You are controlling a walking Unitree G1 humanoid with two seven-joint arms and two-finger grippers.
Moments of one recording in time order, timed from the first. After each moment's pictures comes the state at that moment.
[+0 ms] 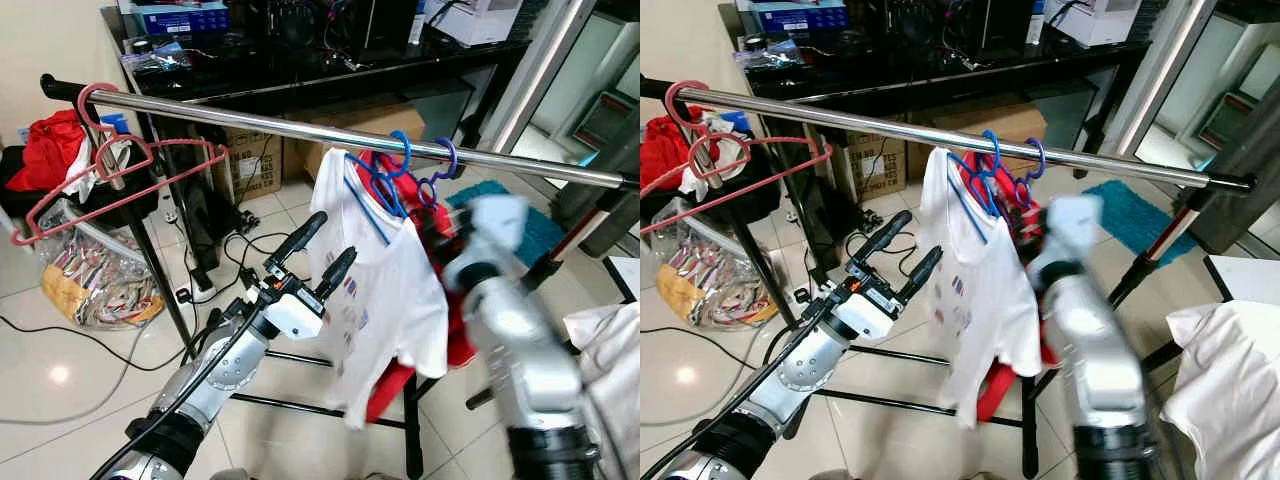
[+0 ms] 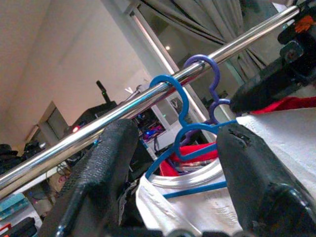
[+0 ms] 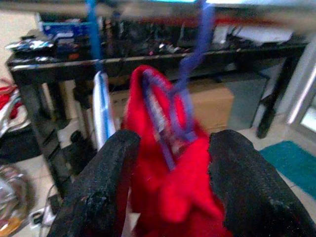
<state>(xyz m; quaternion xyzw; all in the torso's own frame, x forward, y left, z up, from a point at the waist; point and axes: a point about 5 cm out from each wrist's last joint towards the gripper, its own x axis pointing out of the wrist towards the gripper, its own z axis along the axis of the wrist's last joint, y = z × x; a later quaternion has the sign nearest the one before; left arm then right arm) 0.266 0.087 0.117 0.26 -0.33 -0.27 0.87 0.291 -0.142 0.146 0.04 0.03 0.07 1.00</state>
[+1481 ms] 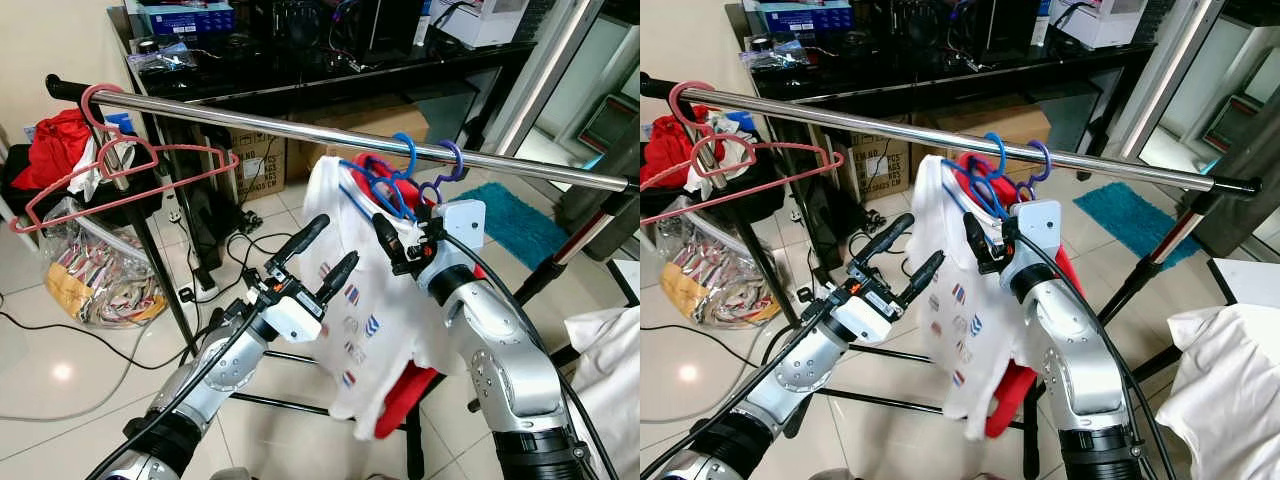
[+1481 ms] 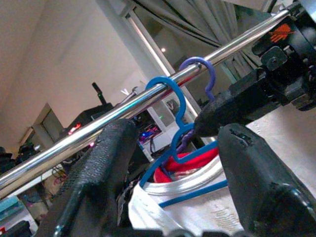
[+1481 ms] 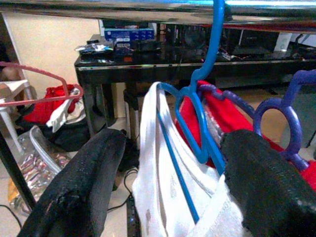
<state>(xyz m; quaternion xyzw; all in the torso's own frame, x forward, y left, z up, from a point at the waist) 0.264 0.087 0.117 0.26 -0.33 -0.29 0.86 0.288 -0.121 0.148 0.04 0.01 0.16 0.99</state>
